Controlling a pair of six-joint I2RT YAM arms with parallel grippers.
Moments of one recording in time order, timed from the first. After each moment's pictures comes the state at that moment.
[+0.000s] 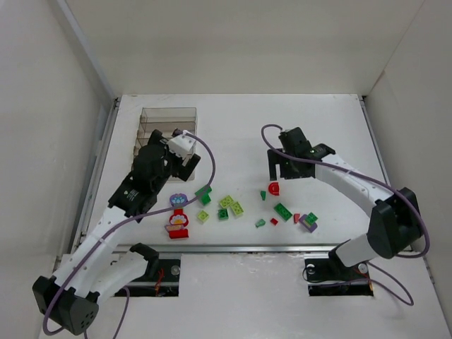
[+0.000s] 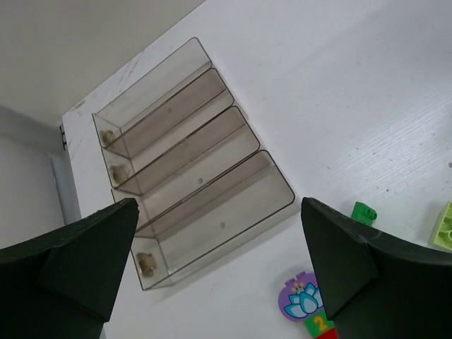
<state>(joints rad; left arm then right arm) -0.48 0.87 0.83 -0.30 -0.16 0.37 0.51 1.46 1.11 -0.68 0.16 0.37</state>
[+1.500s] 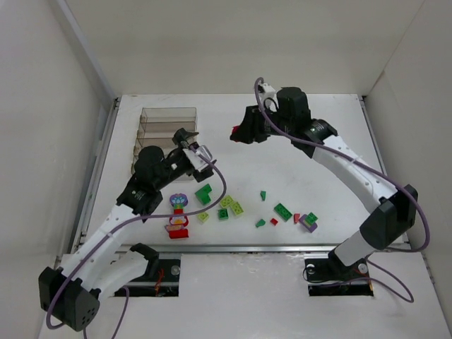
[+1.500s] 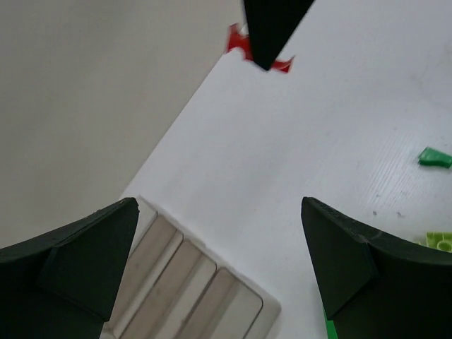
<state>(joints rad) -0.48 0.86 0.73 0.02 0.32 0.55 0.53 1.58 1.49 -0.42 -0.41 0.39</state>
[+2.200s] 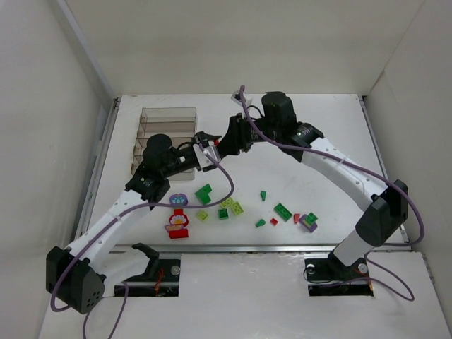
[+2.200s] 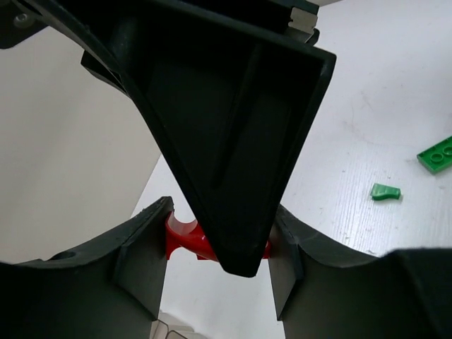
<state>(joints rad) -0.50 1.04 0.83 0.14 0.62 0.59 0.66 1.60 1.53 -0.29 -0.71 0.44</state>
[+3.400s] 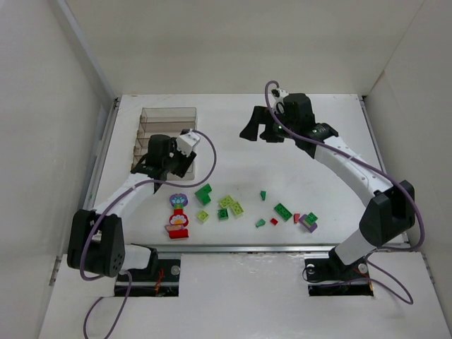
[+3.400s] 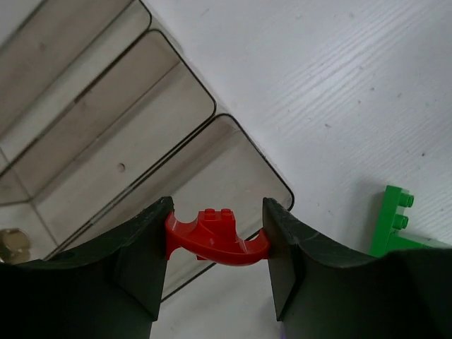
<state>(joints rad) -0.26 1.29 0.77 -0.09 0.17 0.43 0.47 1.57 1.40 -0.33 -0.31 0.51</state>
